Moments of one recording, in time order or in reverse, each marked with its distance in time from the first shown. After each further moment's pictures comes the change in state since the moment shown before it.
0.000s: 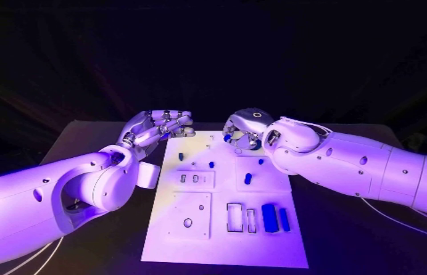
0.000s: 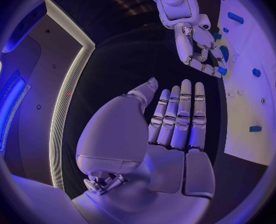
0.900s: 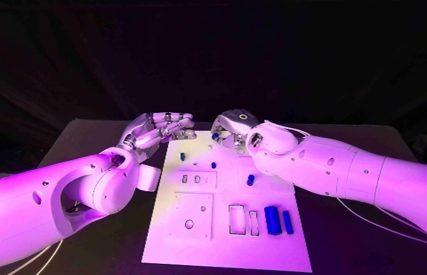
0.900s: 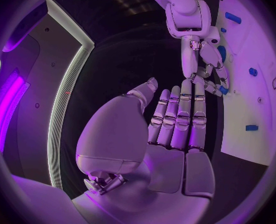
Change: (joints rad) left arm 0.002 -0.002 0.000 0.011 0.001 0.004 -0.004; left_hand -0.003 -0.003 0.000 0.000 0.000 0.000 0.000 0.000 0.000 -0.004 0.004 0.000 0.000 -0.003 0.003 -0.004 0.000 0.000 0.000 0.000 0.000 -0.001; right arm -0.028 0.136 0.000 -0.146 0.003 -0.073 0.000; right_hand -0.002 -0.002 0.007 0.002 -0.003 -0.003 0.002 -0.006 0.002 0.003 0.003 -0.011 -0.001 0.000 0.000 0.000 0.000 0.000 -0.004 0.004 0.000 0.002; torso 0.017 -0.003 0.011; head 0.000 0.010
